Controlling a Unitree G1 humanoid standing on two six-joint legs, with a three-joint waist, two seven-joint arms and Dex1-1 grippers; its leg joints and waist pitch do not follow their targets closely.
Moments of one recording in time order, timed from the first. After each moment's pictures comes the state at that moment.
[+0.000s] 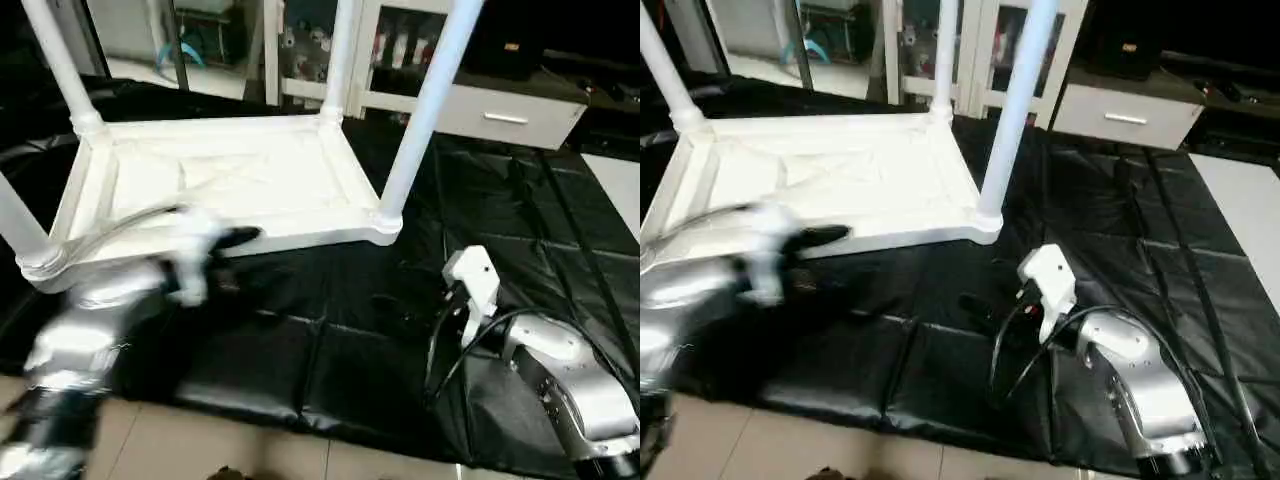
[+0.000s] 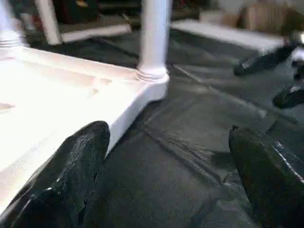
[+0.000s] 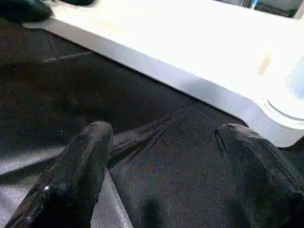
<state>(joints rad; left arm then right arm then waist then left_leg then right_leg) -0.31 0.52 0.08 0.09 -0.35 0.33 -0.99 -0.14 -0.41 0.09 -0.06 0.29 0.29 0.75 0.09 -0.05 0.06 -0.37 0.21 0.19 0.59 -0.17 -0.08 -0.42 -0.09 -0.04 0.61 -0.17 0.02</state>
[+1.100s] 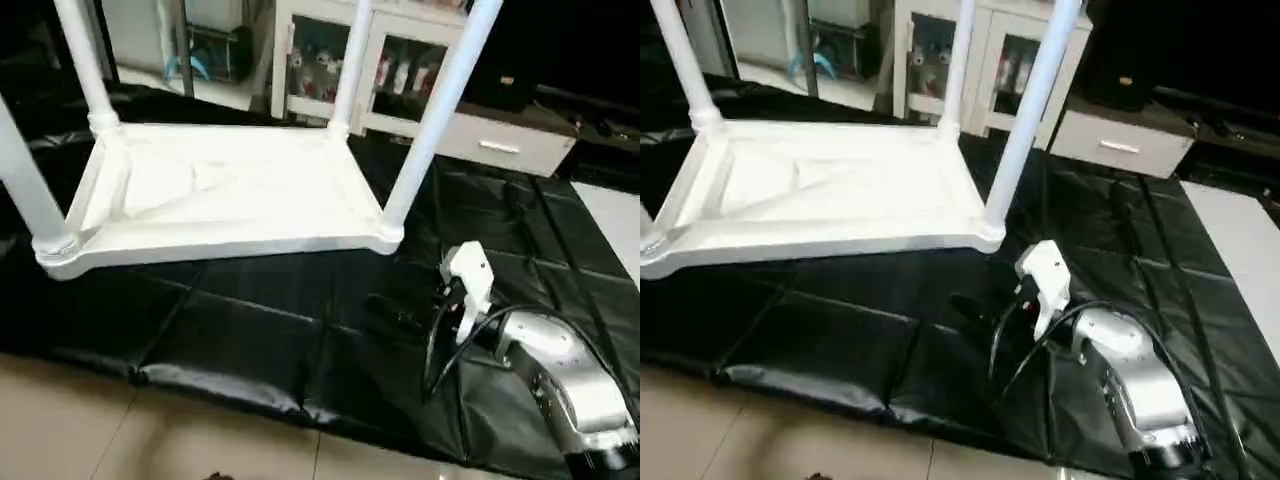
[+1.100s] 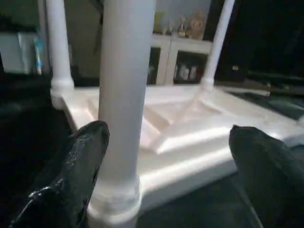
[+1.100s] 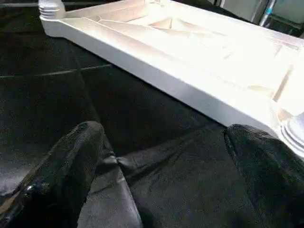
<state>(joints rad) -0.18 0.82 0.65 0.49 -0.50 0.15 -1.06 -0.17 -0.39 0.10 -0.02 0.30 0.29 0.78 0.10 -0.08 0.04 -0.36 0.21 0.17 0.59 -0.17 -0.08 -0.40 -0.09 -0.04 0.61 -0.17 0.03</state>
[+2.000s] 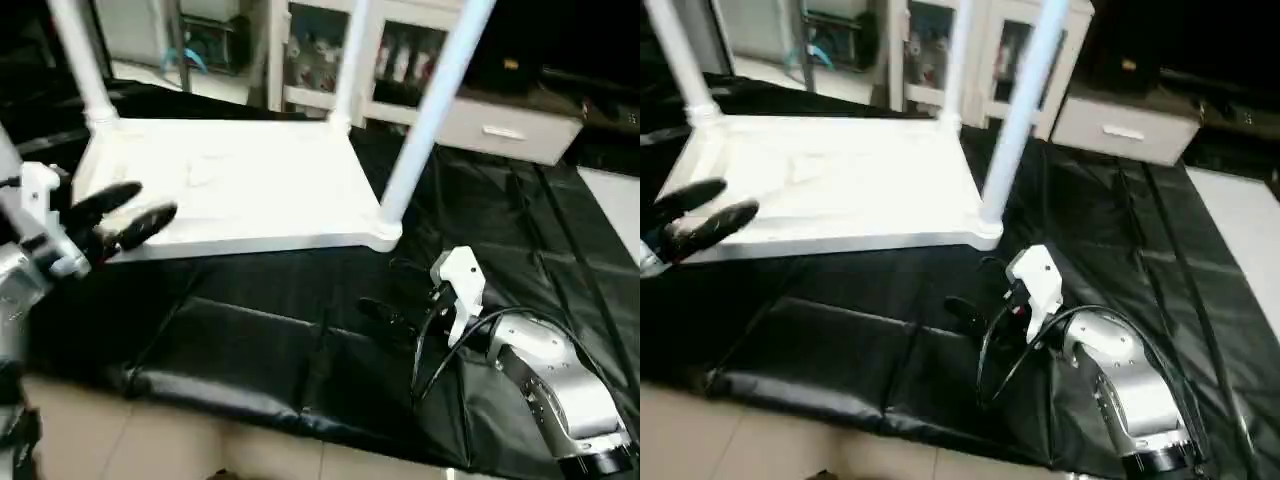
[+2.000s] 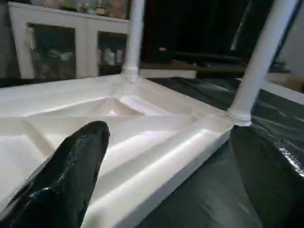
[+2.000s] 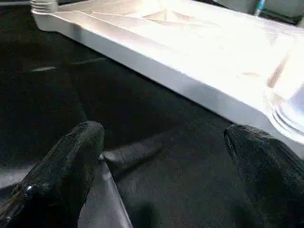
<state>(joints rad) -0.38 0.65 0.38 0.48 -0.45 0.18 -1.05 -0.14 -0.38 0.11 -0.04 0.27 0.27 0.74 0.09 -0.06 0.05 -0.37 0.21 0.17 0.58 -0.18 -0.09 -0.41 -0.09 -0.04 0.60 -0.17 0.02</state>
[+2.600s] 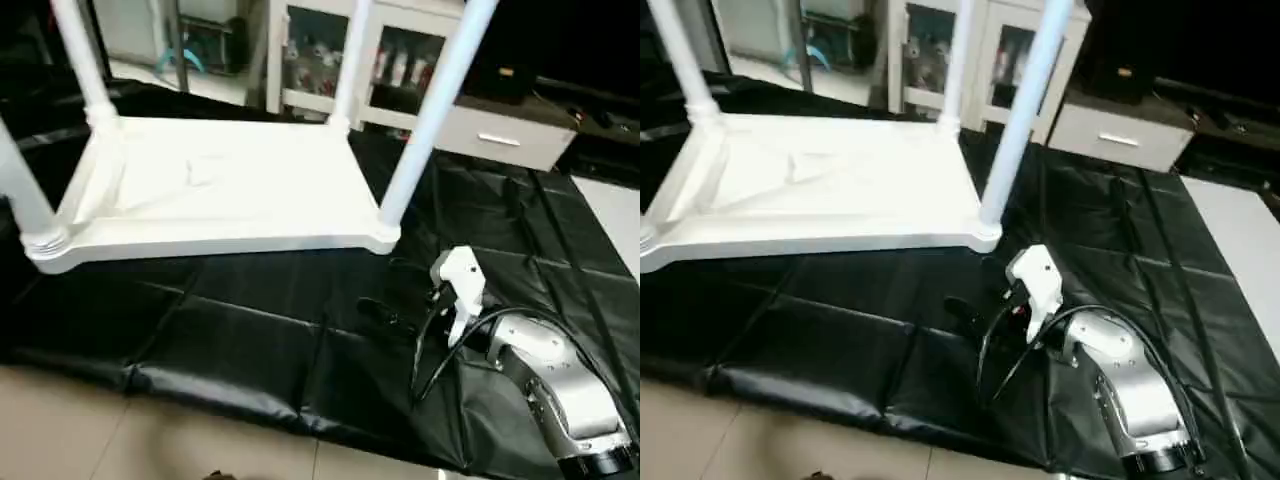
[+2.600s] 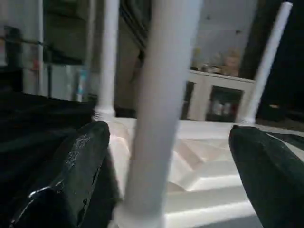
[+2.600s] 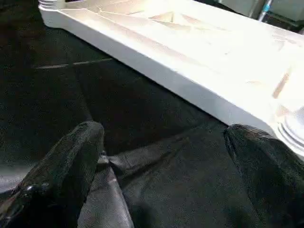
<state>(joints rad) -0.26 0.77 0.70 0.56 -0.52 0.02 -0.91 -0.16 -0.38 0.12 -0.03 0.27 0.27 0.75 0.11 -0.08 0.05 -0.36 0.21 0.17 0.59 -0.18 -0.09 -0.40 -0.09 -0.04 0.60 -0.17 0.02</state>
